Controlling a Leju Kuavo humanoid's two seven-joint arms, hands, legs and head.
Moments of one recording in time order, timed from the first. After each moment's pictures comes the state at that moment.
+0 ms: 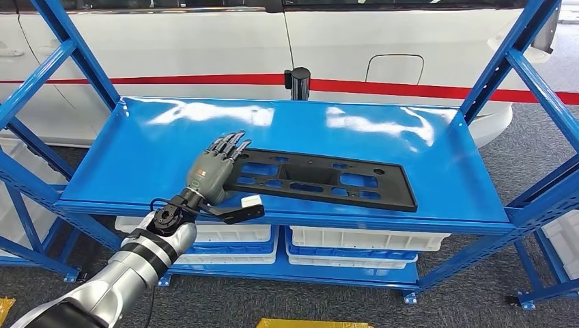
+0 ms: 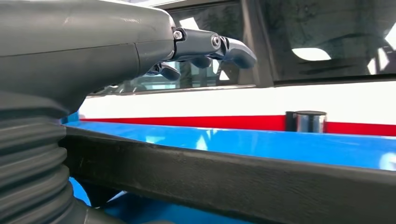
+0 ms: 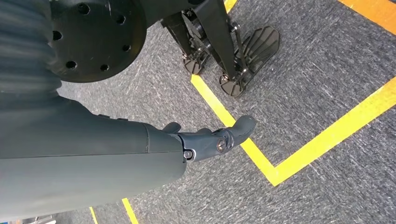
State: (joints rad) left arm -0.60 -0.01 -0.60 -0.84 -1.11 0.57 -0.14; right arm -0.08 -0.03 0.66 -0.17 -1.33 -0.36 -0.08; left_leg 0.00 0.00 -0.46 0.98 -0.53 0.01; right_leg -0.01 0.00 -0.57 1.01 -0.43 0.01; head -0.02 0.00
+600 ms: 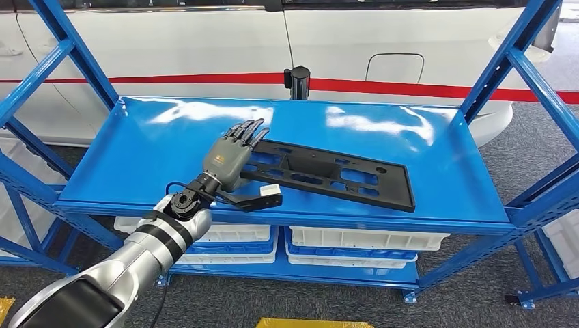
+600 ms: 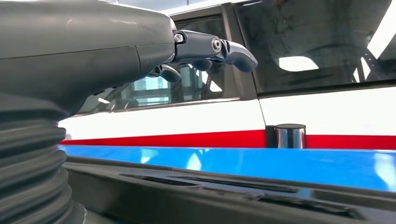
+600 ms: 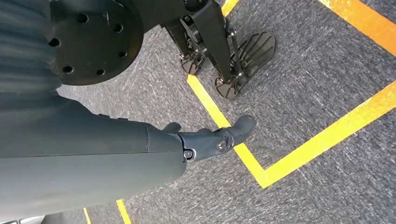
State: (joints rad) left arm -0.73 -0.10 -0.66 -0.71 -1.13 0.59 -0.09; right arm -0.10 -0.04 0.68 -0.17 -1.30 -0.35 -0.08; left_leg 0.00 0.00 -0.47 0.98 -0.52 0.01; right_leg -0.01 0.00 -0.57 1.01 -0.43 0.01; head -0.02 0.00
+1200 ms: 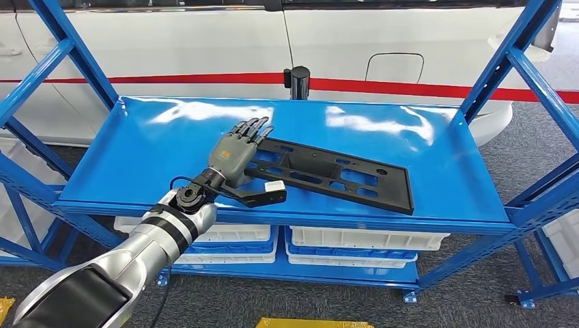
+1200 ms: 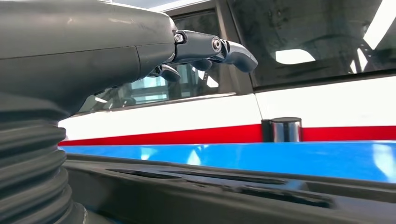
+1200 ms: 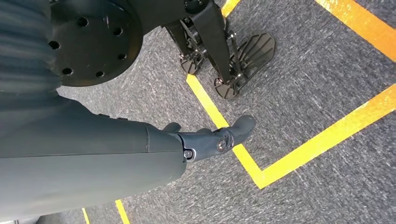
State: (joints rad) left arm -0.79 -0.14 -0.67 -0.58 -1.13 0.60 -0.12; right arm -0.11 -0.04 0.69 -0.16 -1.30 -0.34 -0.08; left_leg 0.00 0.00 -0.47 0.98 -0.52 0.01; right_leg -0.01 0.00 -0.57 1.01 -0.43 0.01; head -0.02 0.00
